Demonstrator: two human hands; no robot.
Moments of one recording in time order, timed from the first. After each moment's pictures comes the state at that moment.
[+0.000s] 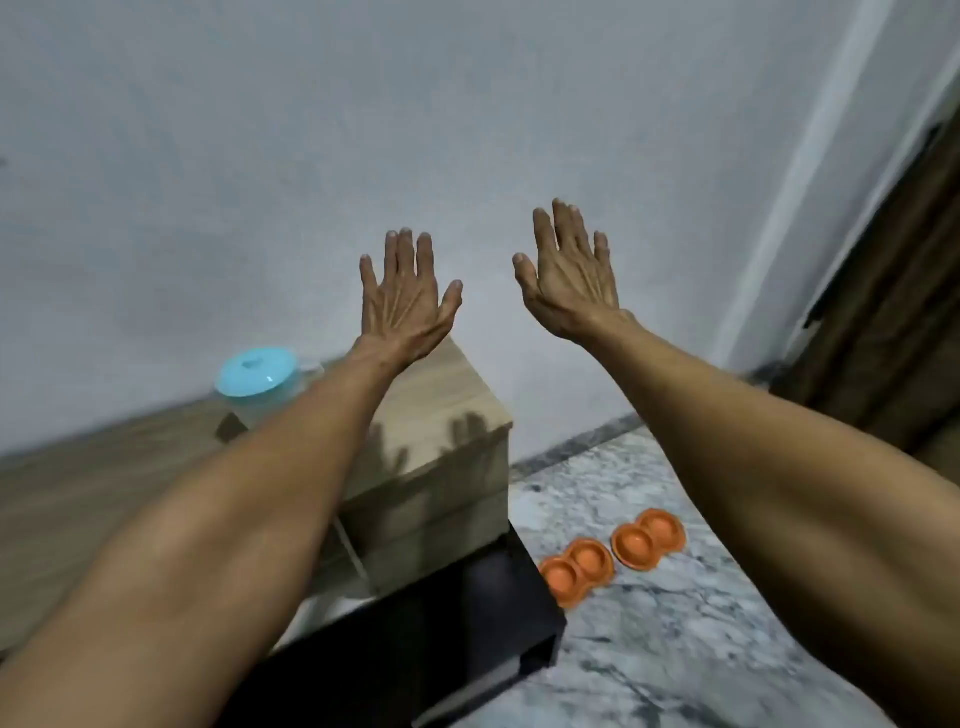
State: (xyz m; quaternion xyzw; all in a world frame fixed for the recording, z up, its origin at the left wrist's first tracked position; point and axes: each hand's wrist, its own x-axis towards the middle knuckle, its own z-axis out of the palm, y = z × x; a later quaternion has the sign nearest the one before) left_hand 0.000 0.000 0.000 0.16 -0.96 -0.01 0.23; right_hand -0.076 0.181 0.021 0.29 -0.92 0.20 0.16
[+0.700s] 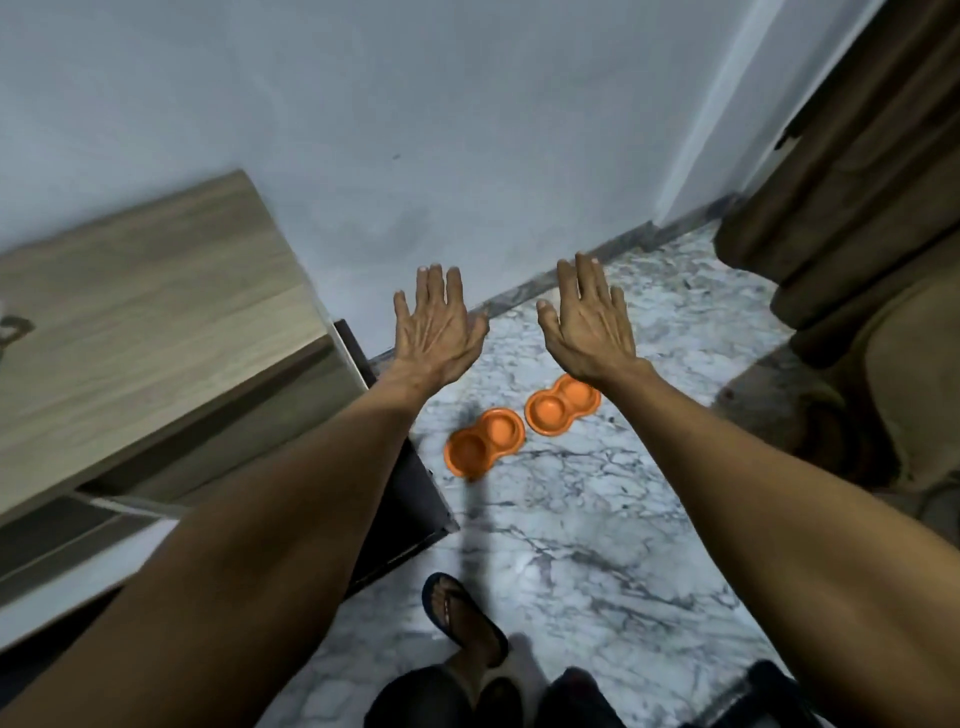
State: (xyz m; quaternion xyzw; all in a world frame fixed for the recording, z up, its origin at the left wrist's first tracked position) left_hand -0.195 0.213 -0.257 0.11 -0.99 -0.10 -0.01; right_hand -0.248 0.394 -0.243 0.18 -0.97 0.16 -0.04
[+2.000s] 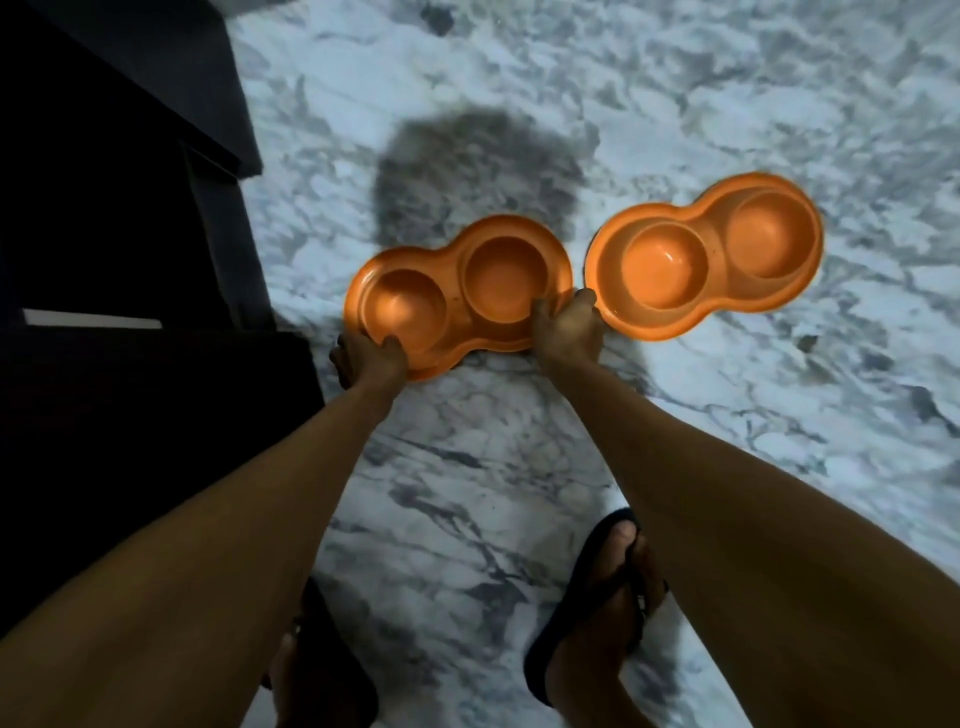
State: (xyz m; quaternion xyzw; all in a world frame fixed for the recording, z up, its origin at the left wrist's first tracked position) left_hand -0.267 0.248 -1.045 0.69 -0.61 -0.37 -0.11; right_hand -0.394 0.388 -1.035 -0.10 -0.89 0.31 -0.33
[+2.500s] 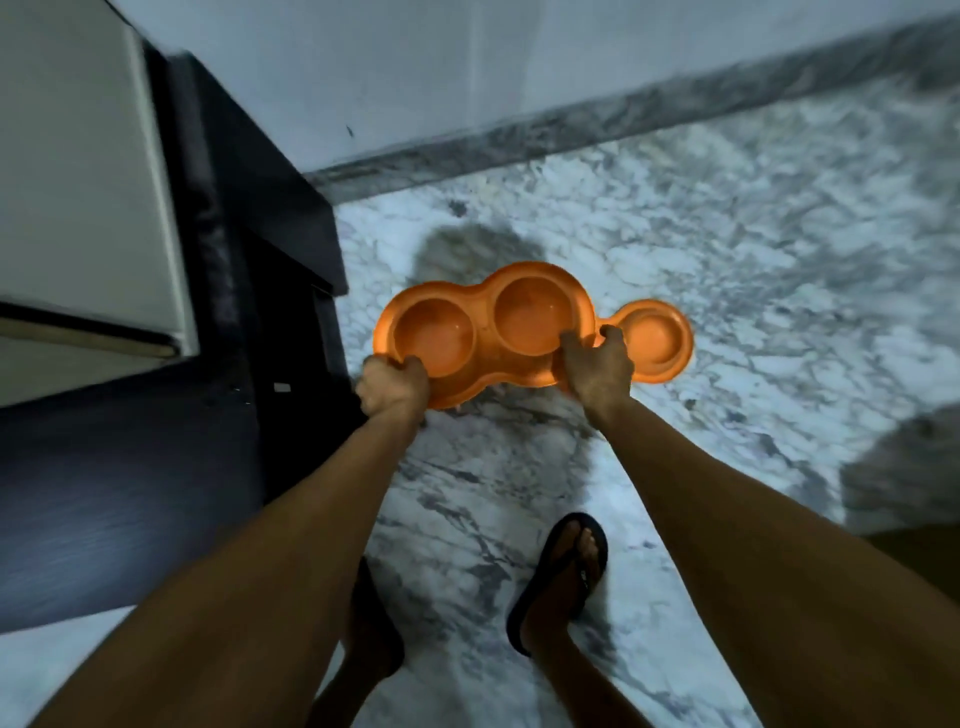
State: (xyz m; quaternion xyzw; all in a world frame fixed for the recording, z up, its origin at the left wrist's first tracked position) left_hand -0.317 0.256 -0.788 0.72 -0.59 -0.36 -0.05; right_hand -0.443 0.411 -0.791 -0.15 -0.85 0.39 -0.33
